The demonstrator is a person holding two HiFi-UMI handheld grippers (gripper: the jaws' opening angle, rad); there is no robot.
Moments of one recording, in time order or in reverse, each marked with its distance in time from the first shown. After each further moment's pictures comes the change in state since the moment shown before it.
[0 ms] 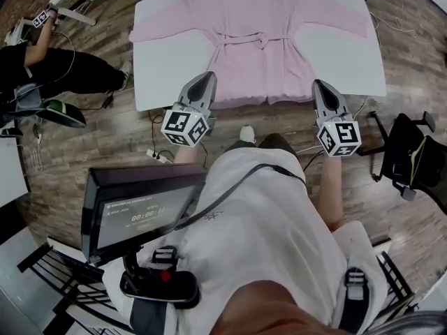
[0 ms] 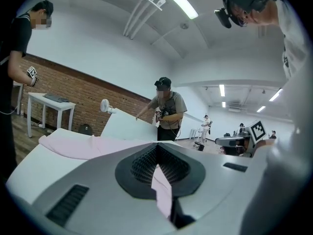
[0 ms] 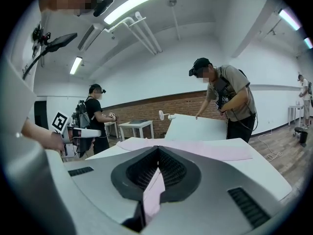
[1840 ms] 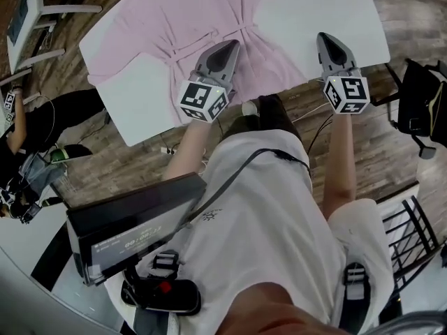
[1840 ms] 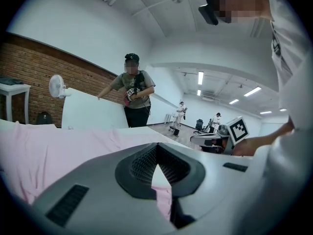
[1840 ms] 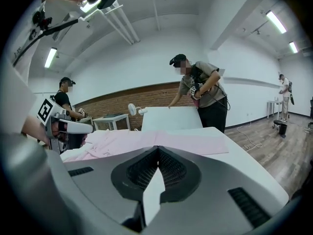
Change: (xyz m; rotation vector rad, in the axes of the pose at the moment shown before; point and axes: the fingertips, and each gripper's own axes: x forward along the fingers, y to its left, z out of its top) left arm 0.251 -0.091 -0.056 0.064 0.181 -0.334; right arm 0.072 -0.205 -0.059 0.063 0.068 -0.221
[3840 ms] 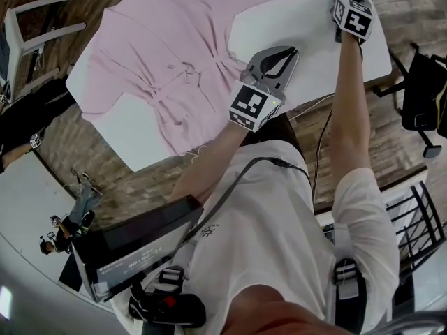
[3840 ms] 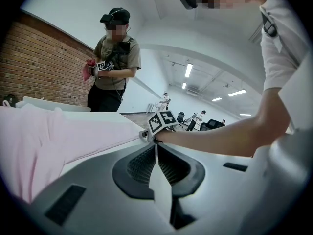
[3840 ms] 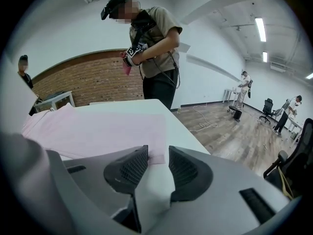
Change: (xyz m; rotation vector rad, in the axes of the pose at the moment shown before) left arm 0.182 -0.113 -0.030 -0.013 0.124 -0.245; right arm 0.136 -0.286 -0.068 0.102 0.298 -0.506
